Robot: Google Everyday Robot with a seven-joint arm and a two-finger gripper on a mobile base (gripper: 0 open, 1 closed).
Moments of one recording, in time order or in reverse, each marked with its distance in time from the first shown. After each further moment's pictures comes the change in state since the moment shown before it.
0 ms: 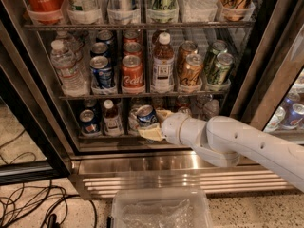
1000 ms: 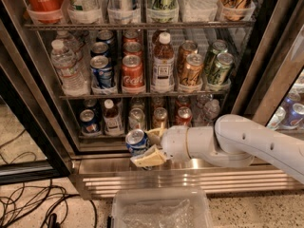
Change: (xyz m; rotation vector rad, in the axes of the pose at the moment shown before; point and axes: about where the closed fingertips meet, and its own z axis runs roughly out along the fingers) arm -0.008 0.099 -0.048 -0.430 -0.022 -0.072
